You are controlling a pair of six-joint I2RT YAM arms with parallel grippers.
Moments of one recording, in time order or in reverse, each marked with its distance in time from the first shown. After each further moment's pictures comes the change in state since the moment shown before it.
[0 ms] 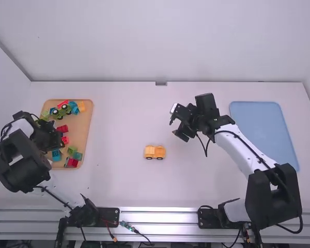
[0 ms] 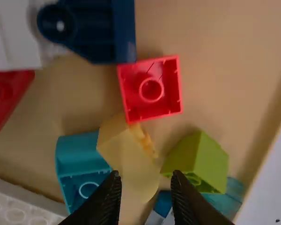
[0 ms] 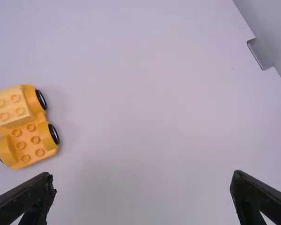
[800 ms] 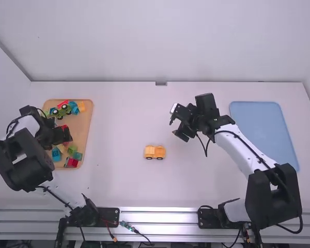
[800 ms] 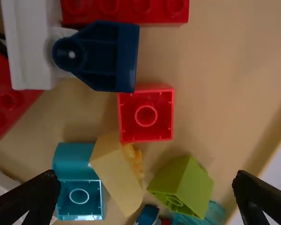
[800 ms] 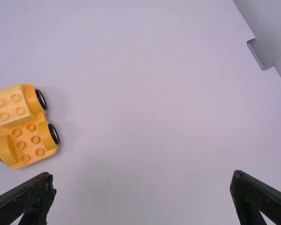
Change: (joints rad) left arm -0.065 -0.016 -0.009 0.056 -0.095 -0.224; right arm 0.000 0.000 0.000 0.000 0.000 -0.001
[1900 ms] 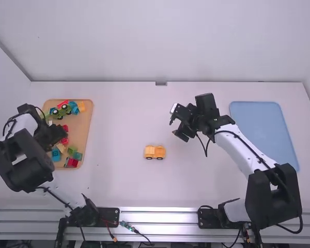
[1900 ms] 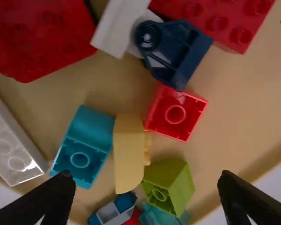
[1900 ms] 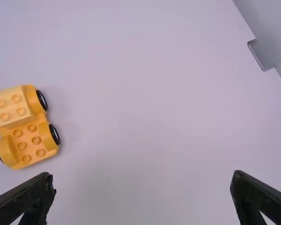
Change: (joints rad) left arm -0.006 -0.009 0.041 -0.070 -0.045 -0.389; right arm 0.000 0.000 0.000 0.000 -0.003 0.001
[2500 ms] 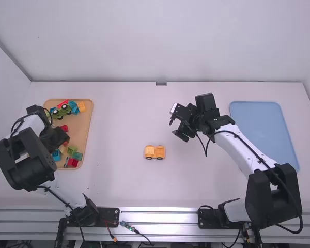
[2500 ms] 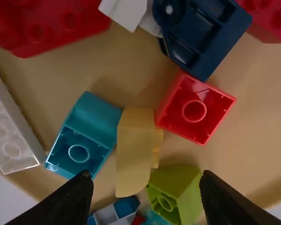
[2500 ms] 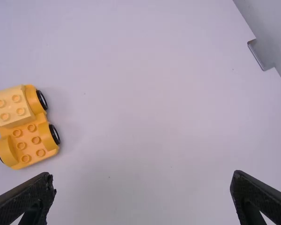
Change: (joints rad) left arm -0.040 0.000 -0.064 0.046 -0.101 -0.105; right arm 0.000 0.000 0.000 0.000 0.001 -0.001
